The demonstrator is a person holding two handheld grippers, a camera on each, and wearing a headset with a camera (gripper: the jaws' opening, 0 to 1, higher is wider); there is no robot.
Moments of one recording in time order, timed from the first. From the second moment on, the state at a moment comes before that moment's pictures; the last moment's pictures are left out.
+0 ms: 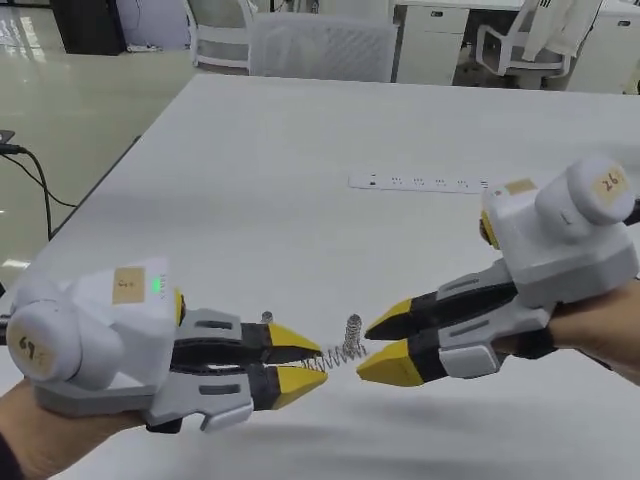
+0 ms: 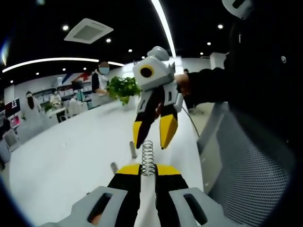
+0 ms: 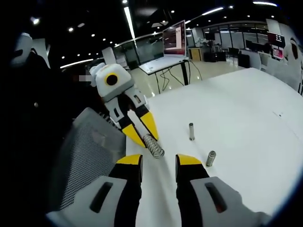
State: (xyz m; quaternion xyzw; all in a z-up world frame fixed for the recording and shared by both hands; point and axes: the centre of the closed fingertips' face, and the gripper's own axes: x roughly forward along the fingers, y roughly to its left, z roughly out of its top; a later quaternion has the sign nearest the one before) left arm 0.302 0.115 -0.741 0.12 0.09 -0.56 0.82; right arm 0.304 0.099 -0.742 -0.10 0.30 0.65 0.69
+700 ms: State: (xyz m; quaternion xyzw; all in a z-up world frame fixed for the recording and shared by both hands) left arm 0.298 0.104 -0.729 0.12 0.07 -0.57 0.81; right arm 0.294 0.108 -0.734 -0.06 0.30 0.67 0.68
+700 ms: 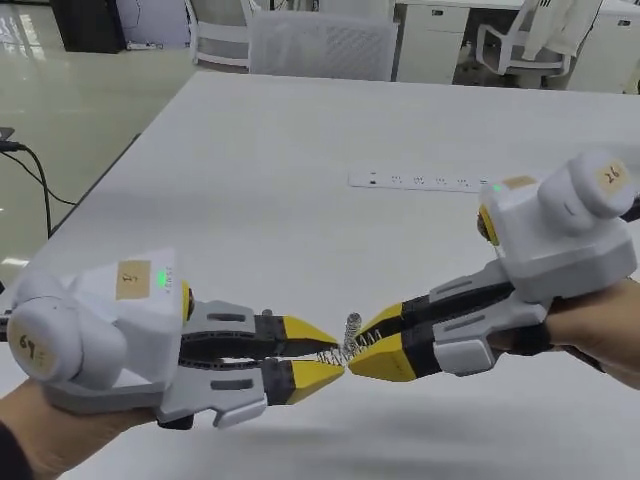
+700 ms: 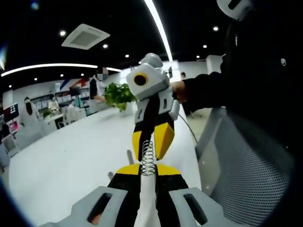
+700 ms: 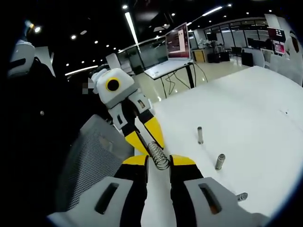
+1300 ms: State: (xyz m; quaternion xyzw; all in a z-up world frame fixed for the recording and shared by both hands) left arm 0.299 0.103 -0.735 0.13 0.08 -0.57 0.81; right arm 0.293 0.111 -0.739 -0.11 0.31 0.66 0.67
